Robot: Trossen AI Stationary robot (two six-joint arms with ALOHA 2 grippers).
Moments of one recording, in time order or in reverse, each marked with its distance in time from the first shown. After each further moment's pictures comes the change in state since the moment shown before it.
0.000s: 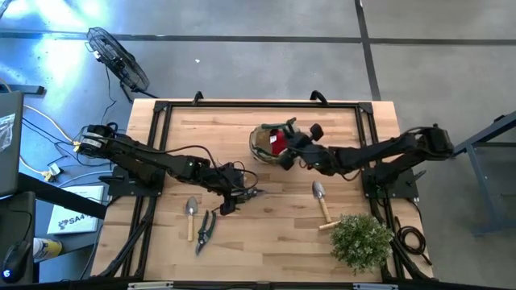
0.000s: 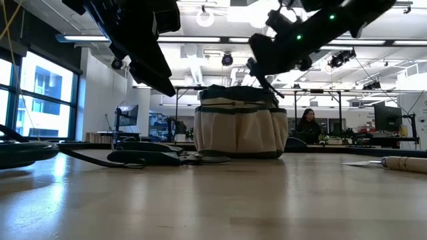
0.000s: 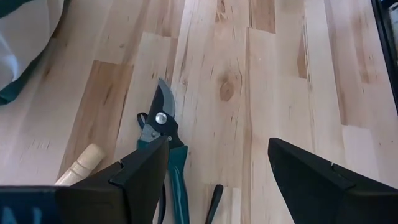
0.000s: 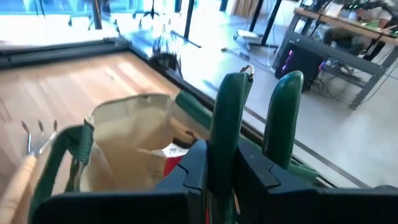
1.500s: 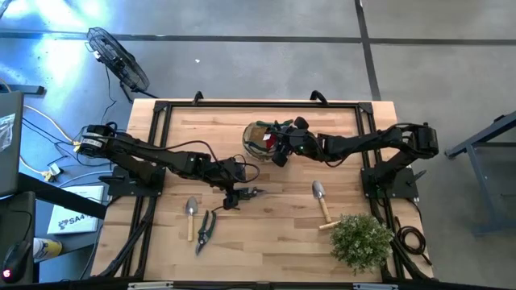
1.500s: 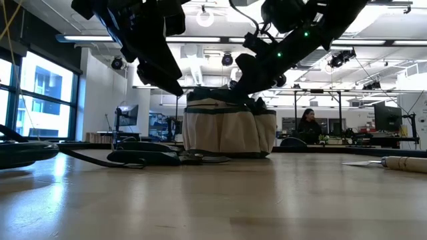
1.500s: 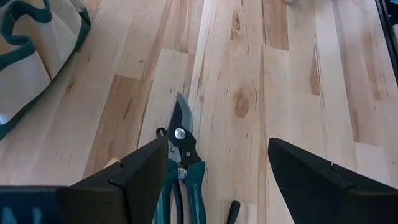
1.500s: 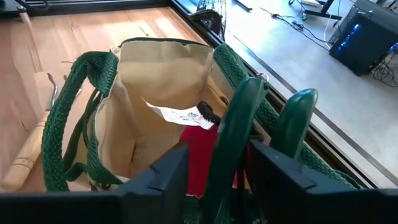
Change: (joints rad) left arm 0.054 0.000 0.000 0.032 0.011 0.026; right arm -0.171 0.148 0.129 -0.115 -0.380 -0.080
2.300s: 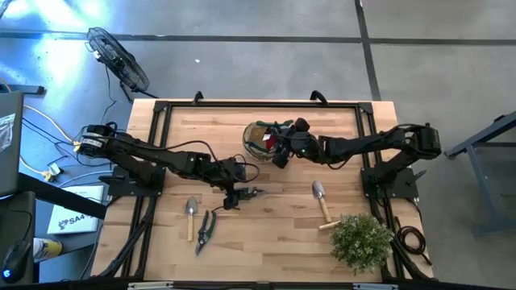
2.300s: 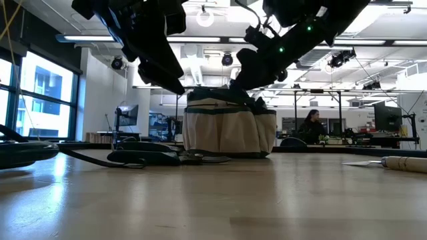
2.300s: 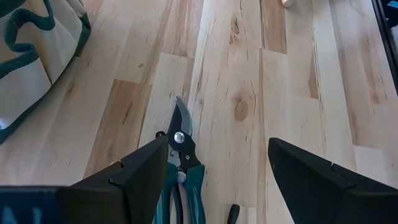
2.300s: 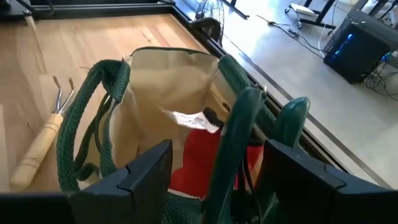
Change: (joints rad) left arm 0.000 0.000 0.000 0.012 -0.002 0.003; right arm 0.035 -0.024 0.000 -0.007 0.046 -0.015
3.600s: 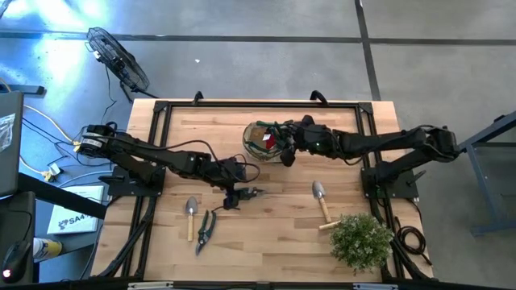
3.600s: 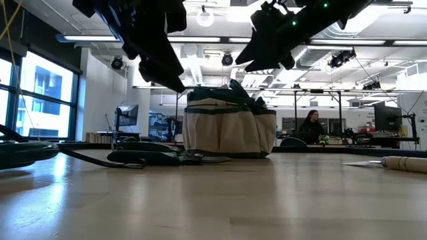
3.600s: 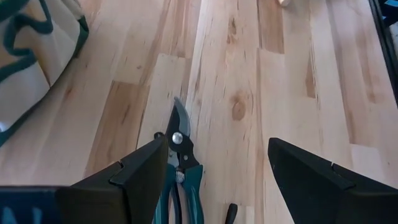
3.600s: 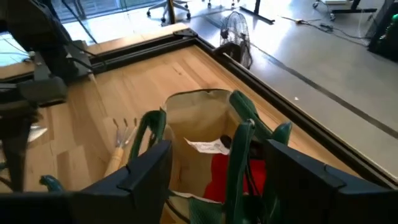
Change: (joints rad) left arm 0.000 0.000 0.014 -0.019 0.006 0.003; right arm -0.010 -0.180 0.000 -0.097 -0.152 0.158
